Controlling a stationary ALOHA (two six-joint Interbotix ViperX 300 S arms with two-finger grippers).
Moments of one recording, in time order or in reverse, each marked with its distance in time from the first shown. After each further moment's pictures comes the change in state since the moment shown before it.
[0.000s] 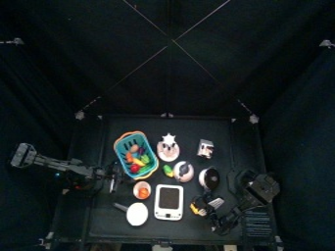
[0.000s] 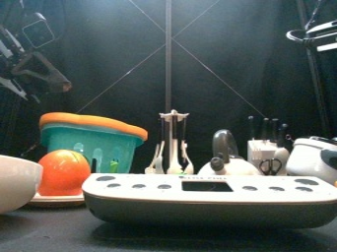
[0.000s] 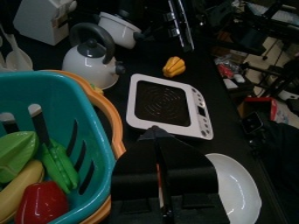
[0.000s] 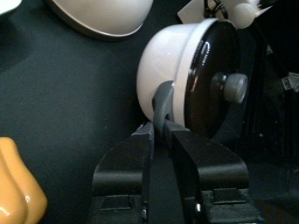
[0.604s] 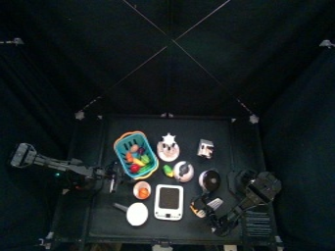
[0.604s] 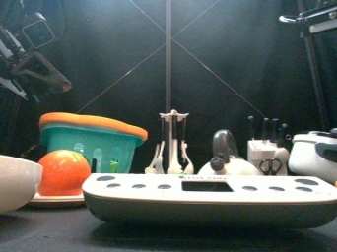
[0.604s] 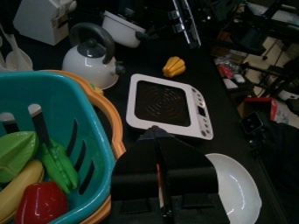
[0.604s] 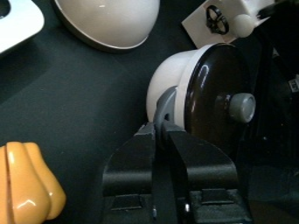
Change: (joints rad) left arm 0.000 0.000 0.000 0.000 0.000 0.000; right arm -0.005 -0.038 -0.038 -0.020 0.000 -0.063
